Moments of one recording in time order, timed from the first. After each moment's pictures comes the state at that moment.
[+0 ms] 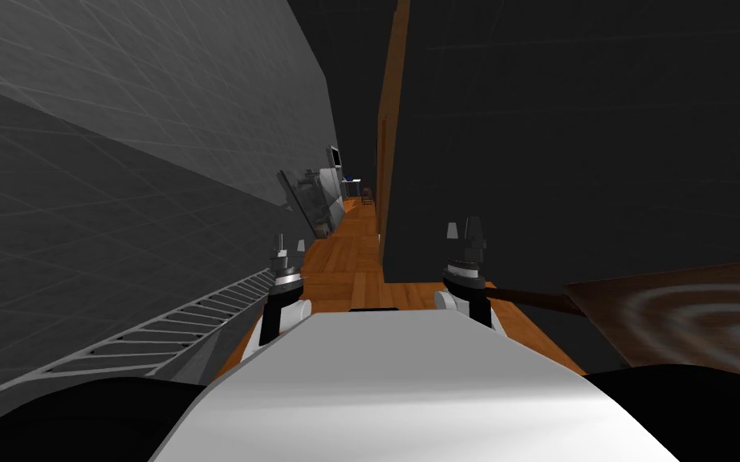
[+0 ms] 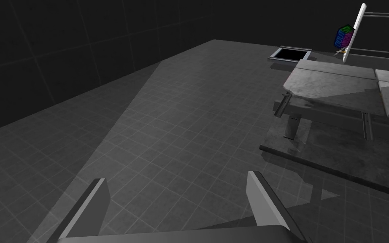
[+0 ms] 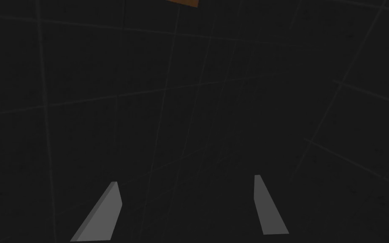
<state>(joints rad) 0.53 0.06 0.12 -2.20 0.11 -0.46 0.17</state>
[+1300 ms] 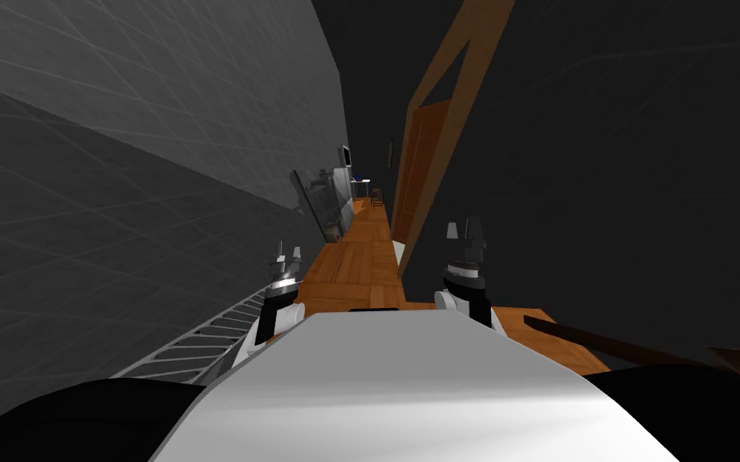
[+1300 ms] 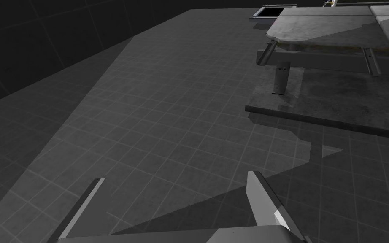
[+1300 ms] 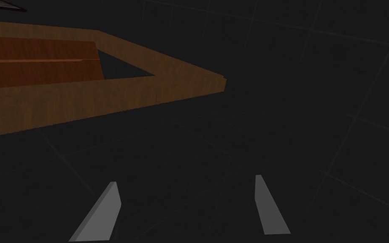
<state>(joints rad) 0.50 0.12 0.20 -2.05 0.14 -0.50 0.16</state>
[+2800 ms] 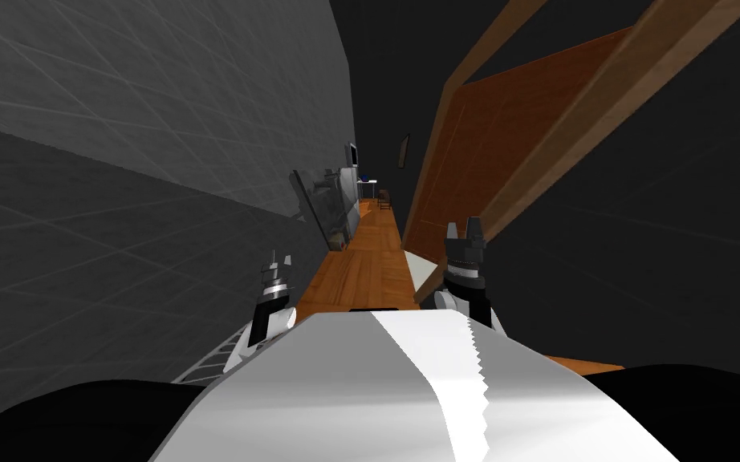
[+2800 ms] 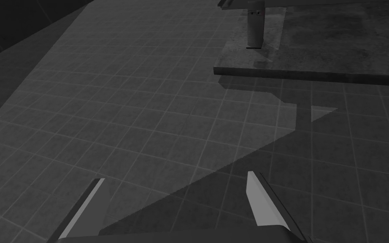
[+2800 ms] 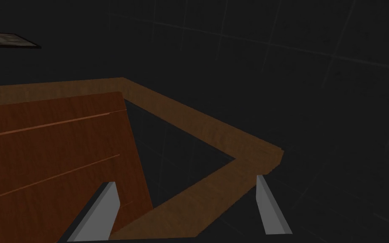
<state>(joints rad) 0.46 0.18 0.30 -1.83 0.19 -0.56 0.15</state>
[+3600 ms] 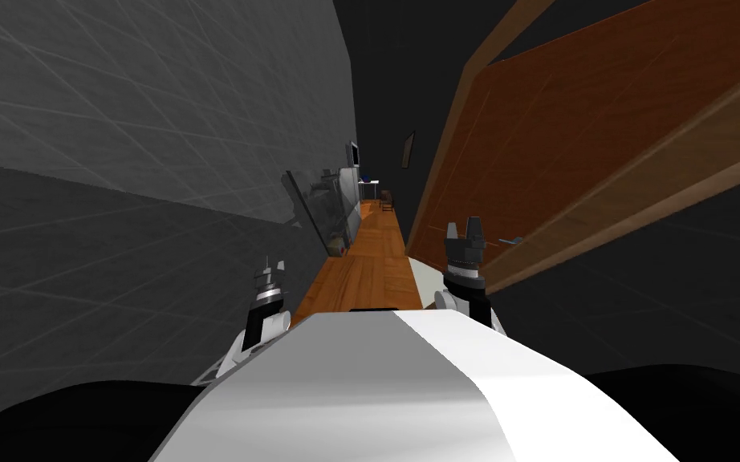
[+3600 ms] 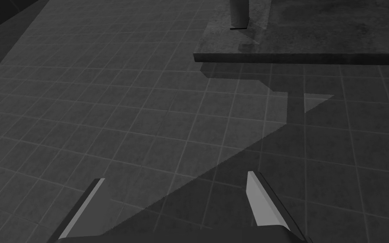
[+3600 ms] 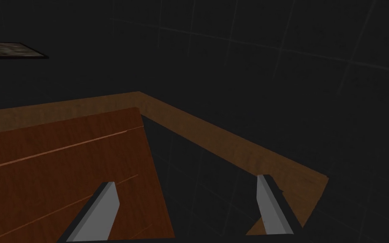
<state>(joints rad) 0.45 0.20 0.36 -1.72 0.21 -0.59 0.14</state>
